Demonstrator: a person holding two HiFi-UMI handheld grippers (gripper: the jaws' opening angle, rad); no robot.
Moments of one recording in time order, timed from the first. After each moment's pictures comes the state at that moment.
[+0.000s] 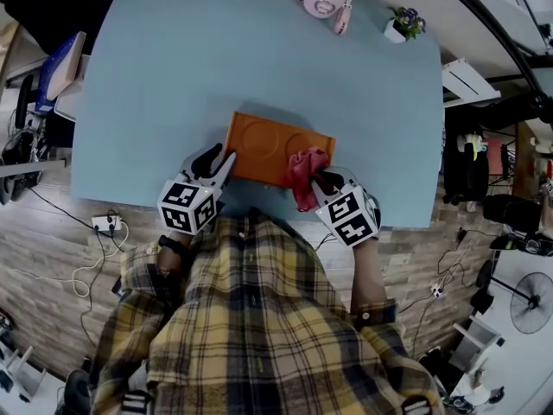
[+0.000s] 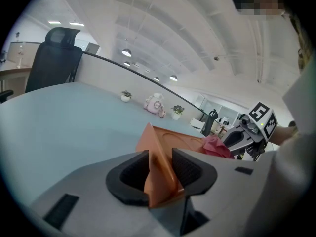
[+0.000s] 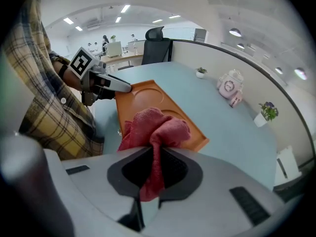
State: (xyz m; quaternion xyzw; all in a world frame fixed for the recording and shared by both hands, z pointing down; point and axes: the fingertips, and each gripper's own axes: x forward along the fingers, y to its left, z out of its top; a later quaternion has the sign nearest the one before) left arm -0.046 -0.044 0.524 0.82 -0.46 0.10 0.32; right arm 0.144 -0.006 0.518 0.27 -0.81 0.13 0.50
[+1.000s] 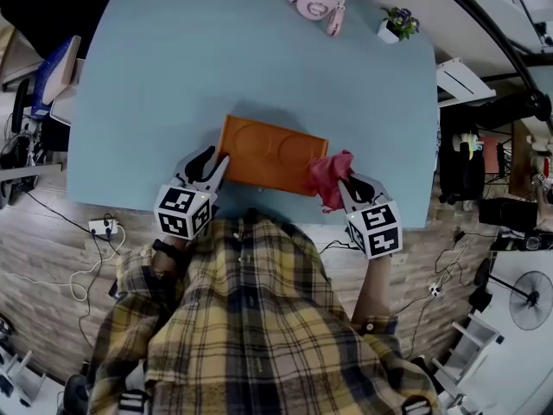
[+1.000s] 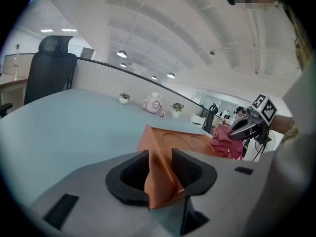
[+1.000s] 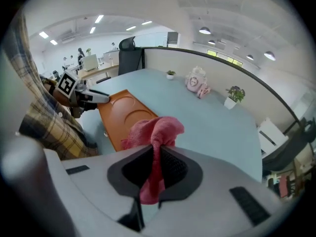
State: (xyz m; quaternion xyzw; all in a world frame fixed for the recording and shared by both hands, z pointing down) left arm -0.048 -0.044 0.522 0.83 -0.46 0.13 0.29; right arm 0.216 -0.014 0.483 0.39 -0.79 0.19 0.44
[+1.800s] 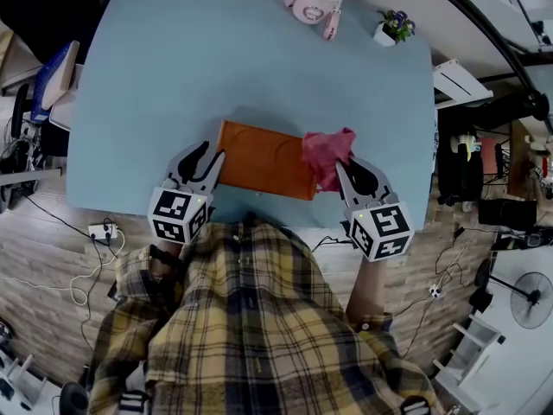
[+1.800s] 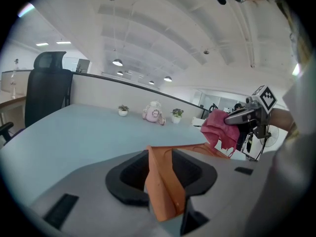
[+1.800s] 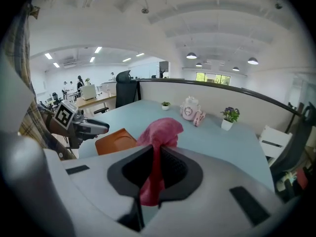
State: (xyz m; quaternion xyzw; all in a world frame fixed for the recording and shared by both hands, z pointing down) left arm -0.052 -0.063 0.484 0.84 -0.47 0.13 0.24; right arm 0.186 -0.061 0.414 0.45 -0.84 0.15 0.28
